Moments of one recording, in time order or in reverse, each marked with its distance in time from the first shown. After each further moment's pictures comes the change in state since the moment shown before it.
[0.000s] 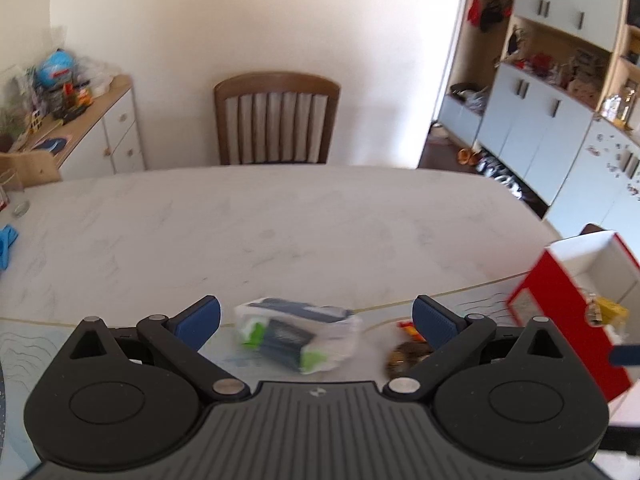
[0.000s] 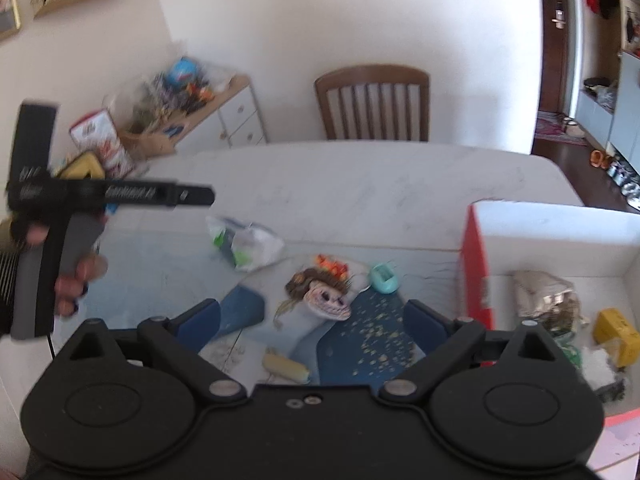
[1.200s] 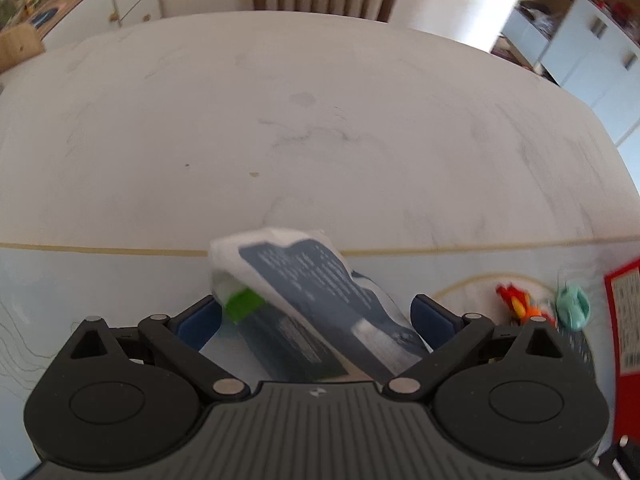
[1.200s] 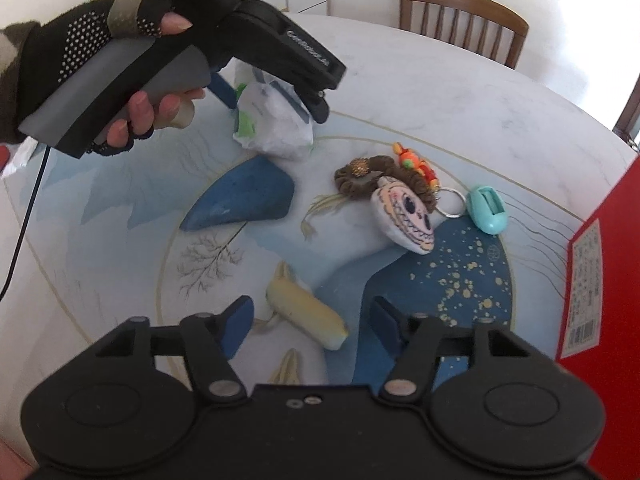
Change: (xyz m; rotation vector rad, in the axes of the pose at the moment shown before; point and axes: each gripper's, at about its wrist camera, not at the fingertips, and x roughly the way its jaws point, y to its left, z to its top) left arm 0.129 0.019 -0.022 -0.110 0.368 0.082; right arm 0.122 0.030 -0.046 -0.284 0.266 0.040
